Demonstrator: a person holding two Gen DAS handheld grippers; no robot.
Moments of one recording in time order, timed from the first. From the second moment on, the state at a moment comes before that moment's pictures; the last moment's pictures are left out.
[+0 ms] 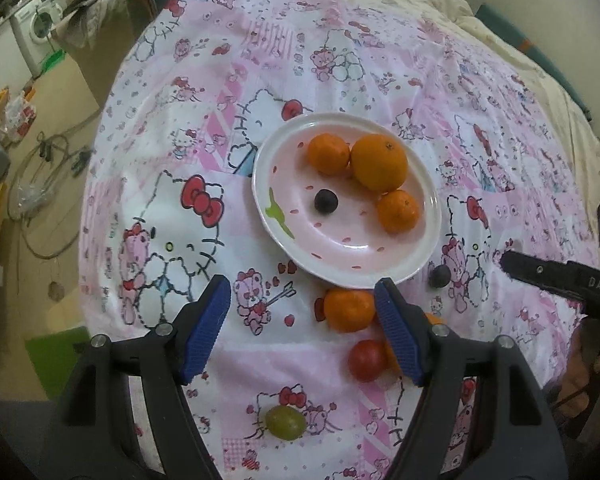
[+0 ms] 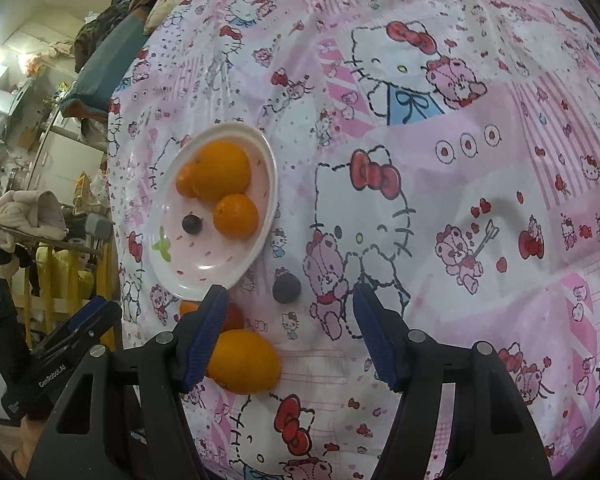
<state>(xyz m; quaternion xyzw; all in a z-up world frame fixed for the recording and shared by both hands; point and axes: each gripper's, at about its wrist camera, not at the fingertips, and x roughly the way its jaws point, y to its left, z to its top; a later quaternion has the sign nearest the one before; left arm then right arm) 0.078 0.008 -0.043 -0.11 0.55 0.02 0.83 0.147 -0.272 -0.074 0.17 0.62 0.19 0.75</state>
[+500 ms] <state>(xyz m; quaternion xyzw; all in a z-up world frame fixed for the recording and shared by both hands) 0.081 0.014 -0.050 -0.10 0.54 0.03 0.83 0.153 -0.220 -0.115 0.08 0.65 0.20 0.72</state>
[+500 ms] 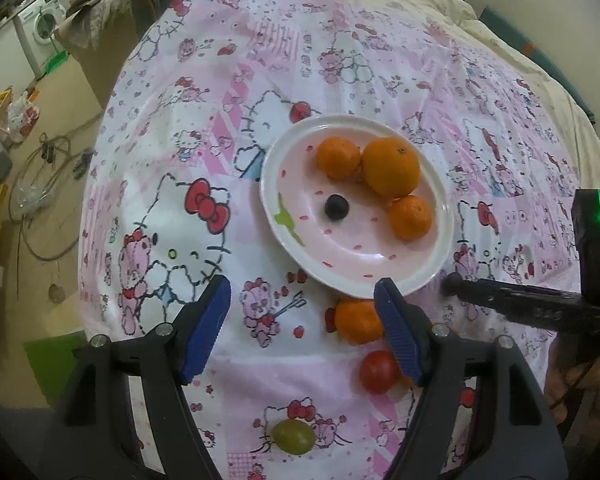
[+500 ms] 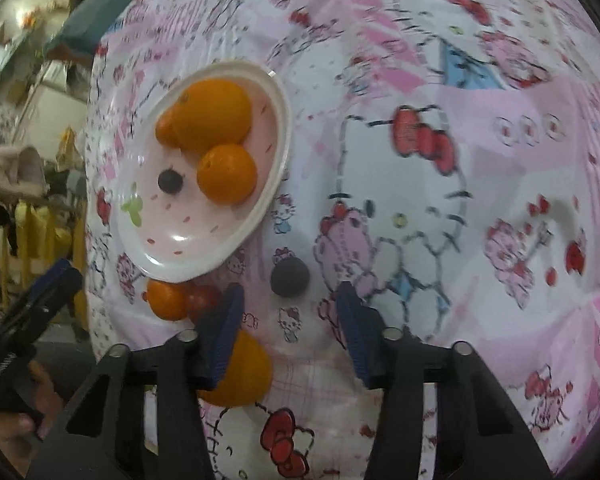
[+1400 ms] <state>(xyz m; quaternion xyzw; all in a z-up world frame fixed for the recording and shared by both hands) 0.093 -0.030 -0.110 -0.08 0.63 -0.01 0.77 0.144 -0.221 -0.081 0.05 0.61 0.24 0.76</state>
